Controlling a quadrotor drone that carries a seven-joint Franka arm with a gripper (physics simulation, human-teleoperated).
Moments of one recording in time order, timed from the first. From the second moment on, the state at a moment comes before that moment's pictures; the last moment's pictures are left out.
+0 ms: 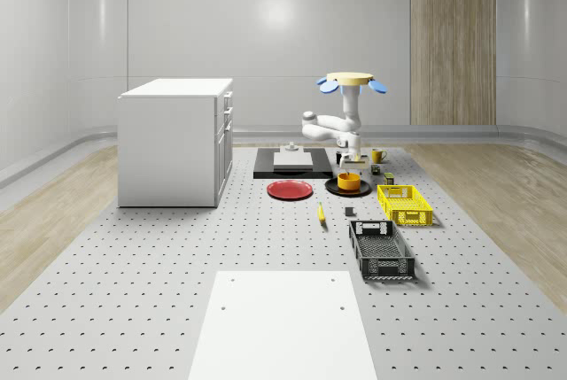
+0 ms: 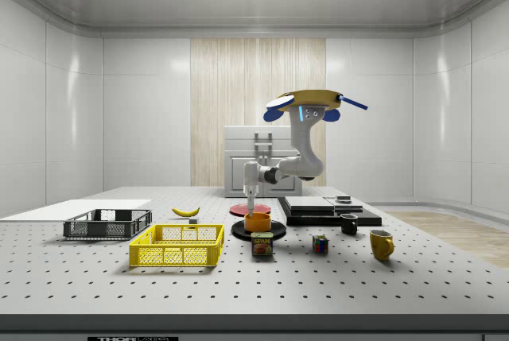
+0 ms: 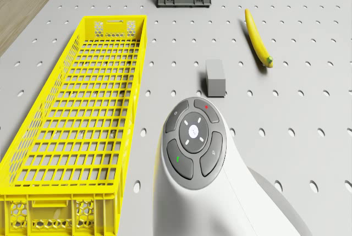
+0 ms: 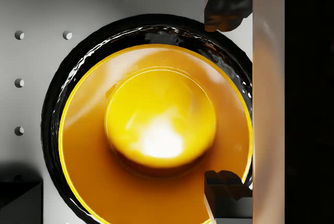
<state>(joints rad) -1.01 -1.57 1.35 -2.95 -1.79 1.61 1.61</state>
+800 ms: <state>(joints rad) -1.01 -1.57 1.35 -2.95 -1.78 1.61 1.61</state>
